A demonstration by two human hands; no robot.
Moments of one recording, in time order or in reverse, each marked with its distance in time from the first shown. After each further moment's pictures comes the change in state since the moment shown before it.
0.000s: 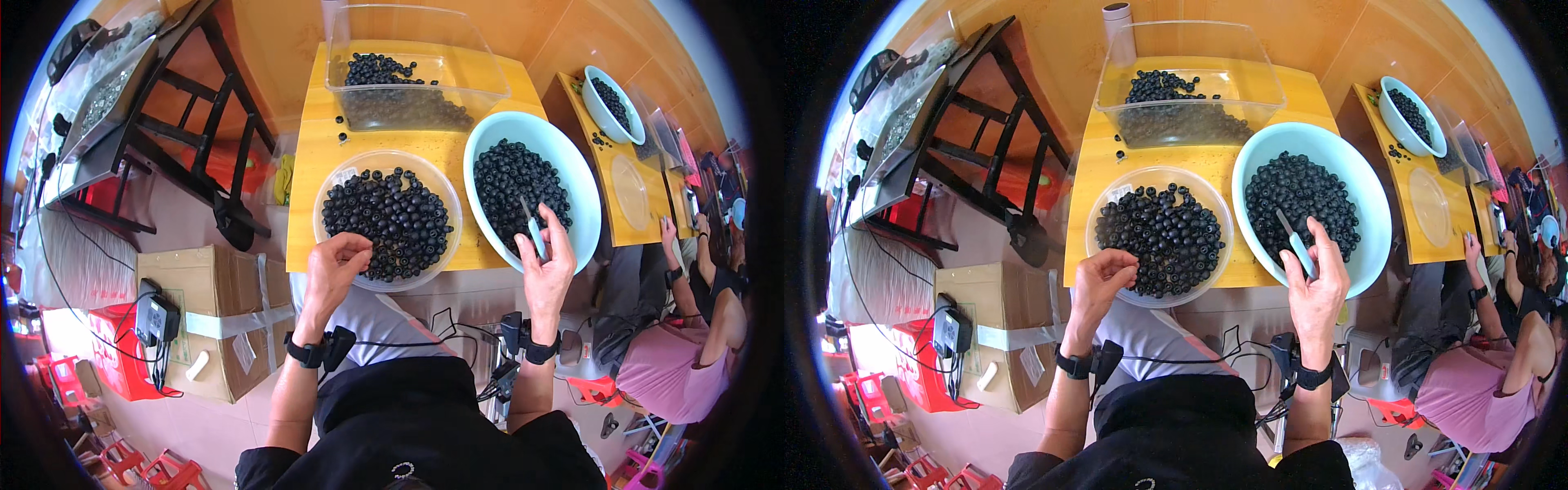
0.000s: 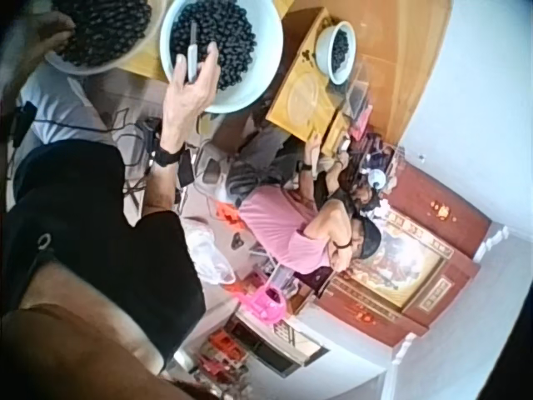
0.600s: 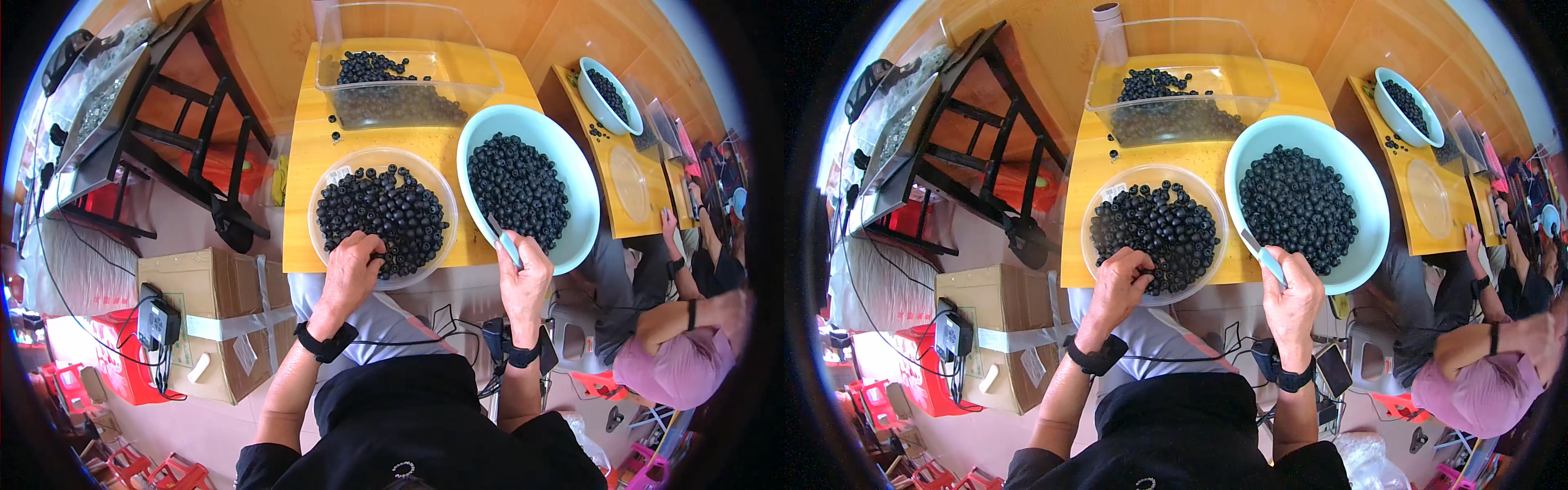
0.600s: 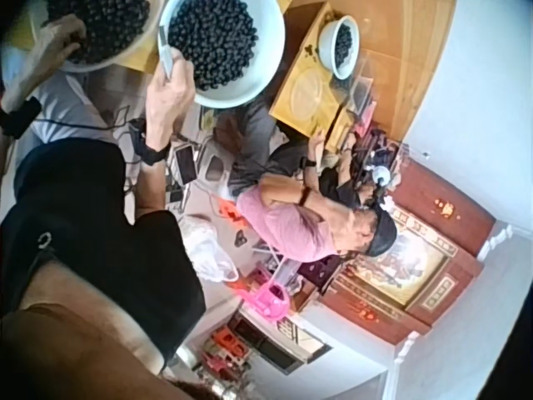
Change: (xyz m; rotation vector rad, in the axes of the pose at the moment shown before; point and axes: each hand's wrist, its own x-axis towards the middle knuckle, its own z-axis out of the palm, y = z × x) left_hand 0.003 -0.001 0.025 0.698 -0.045 0.374; right_hand -0.024 0.002 0.008 -0.079 -0.104 -0.024
